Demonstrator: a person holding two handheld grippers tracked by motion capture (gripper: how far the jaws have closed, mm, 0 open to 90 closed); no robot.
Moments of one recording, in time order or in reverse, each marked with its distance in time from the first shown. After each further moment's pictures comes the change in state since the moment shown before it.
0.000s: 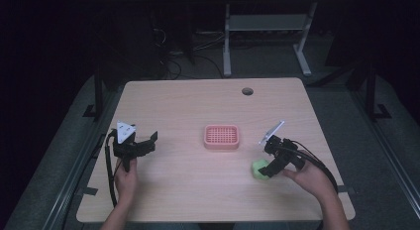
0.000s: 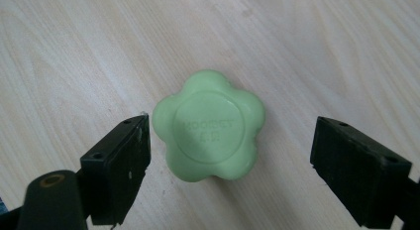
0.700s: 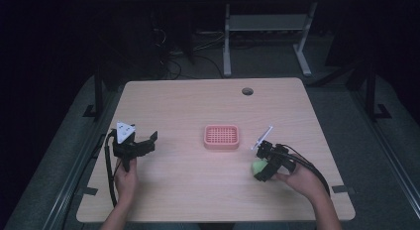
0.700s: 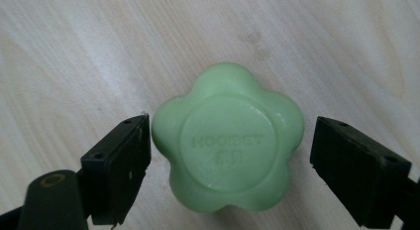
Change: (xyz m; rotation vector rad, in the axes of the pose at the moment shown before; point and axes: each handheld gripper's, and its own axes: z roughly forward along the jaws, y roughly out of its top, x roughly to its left) left arm 0.001 0.000 0.000 0.000 0.000 -0.002; right arm 0.005 0.005 0.031 0.084 0.024 -0.019
